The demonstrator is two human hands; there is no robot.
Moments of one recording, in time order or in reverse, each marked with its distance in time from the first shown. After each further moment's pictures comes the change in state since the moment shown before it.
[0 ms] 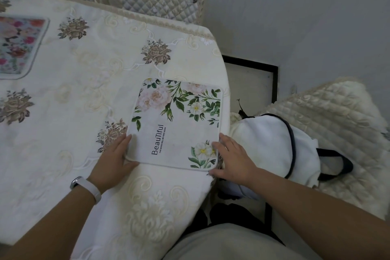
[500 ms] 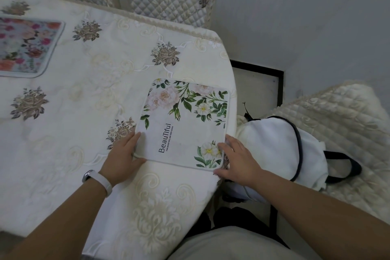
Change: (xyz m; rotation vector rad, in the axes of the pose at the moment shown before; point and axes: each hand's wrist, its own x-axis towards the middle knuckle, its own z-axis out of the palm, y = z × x) left_hand 0.001 -0.001 0.000 0.031 -0.023 -0.053; right_hand -0.002 -0.007 0.003 0.032 0.006 0.023
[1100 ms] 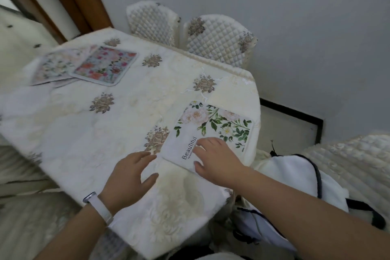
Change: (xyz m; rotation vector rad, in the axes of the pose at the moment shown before) left_hand -0.143 0.081 -0.062 0.205 0.289 0.022; right_hand -0.007 -0.130 -0.077 -0.279 0.318 -0.660
